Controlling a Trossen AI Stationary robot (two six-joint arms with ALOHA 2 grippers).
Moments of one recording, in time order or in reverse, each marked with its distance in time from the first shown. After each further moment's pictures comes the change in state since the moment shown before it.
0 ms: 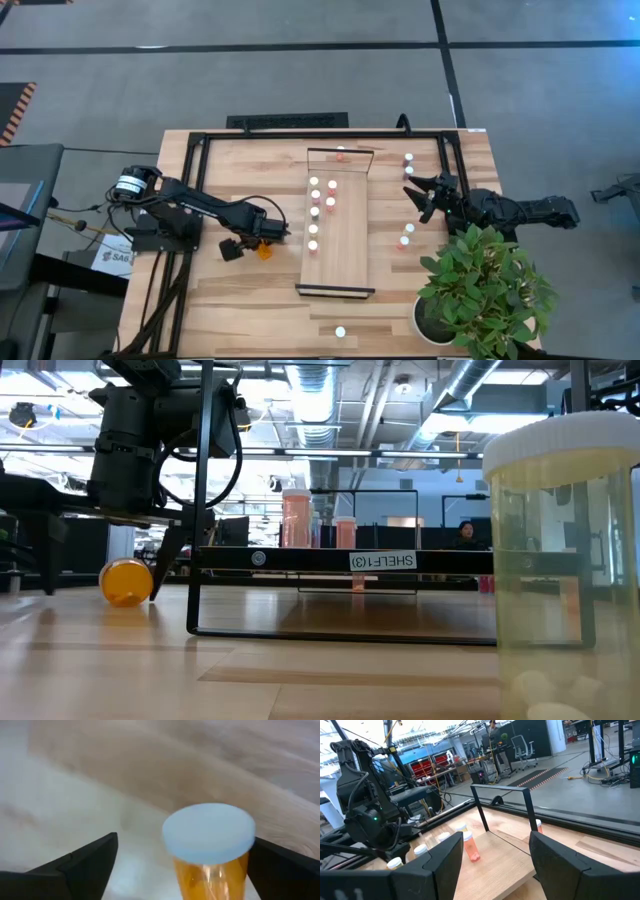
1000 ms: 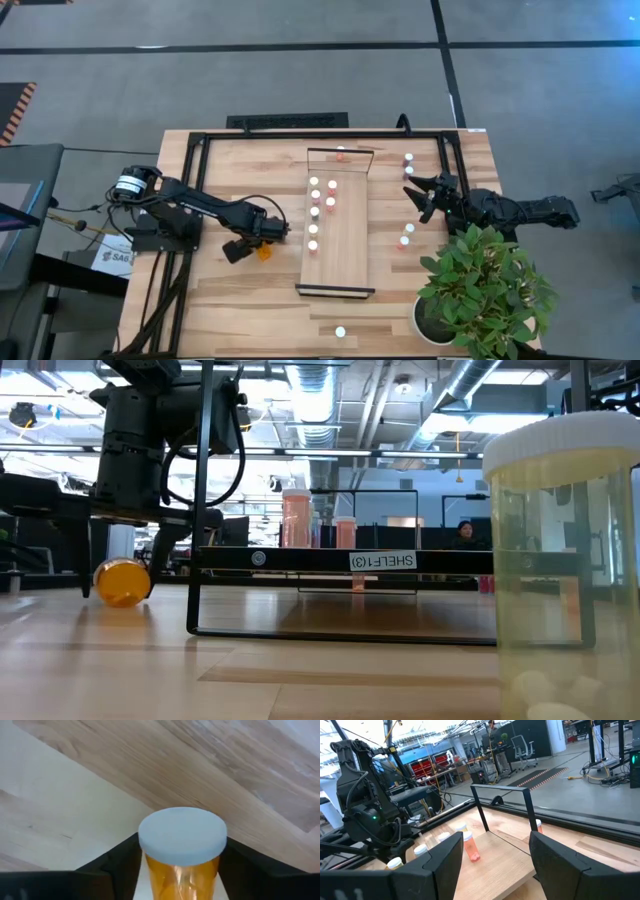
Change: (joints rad) left arm -0.001 -0.002 0.001 0.035 -0.039 -0.156; right arm 0.000 0.000 0.000 0.000 0.000 0.000
